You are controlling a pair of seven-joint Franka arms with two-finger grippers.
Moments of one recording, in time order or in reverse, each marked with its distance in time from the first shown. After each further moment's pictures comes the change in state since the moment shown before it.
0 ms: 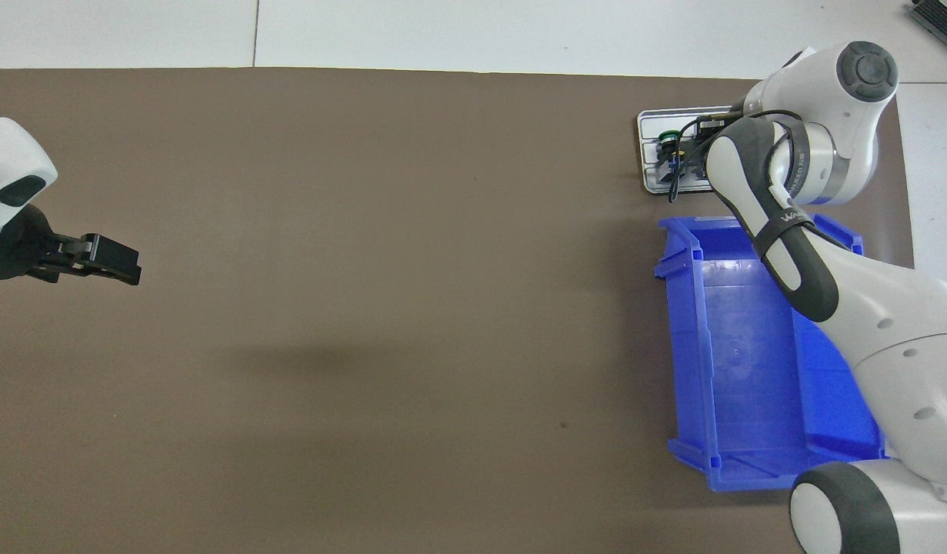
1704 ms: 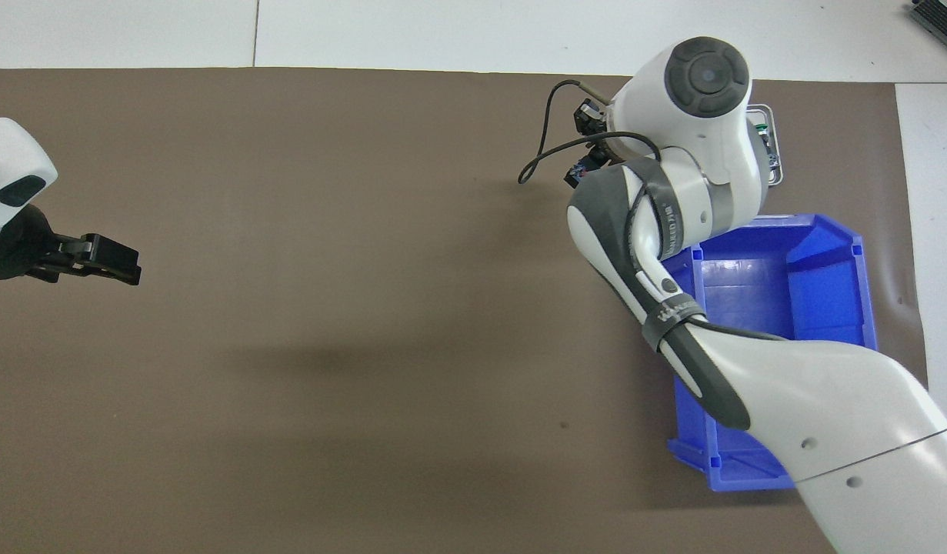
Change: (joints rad) left arm 0.000 0.000 0.000 0.000 0.000 0.000 0.000; right arm 0.351 -0.281 0.001 -0.177 -0.115 -0.130 1.202
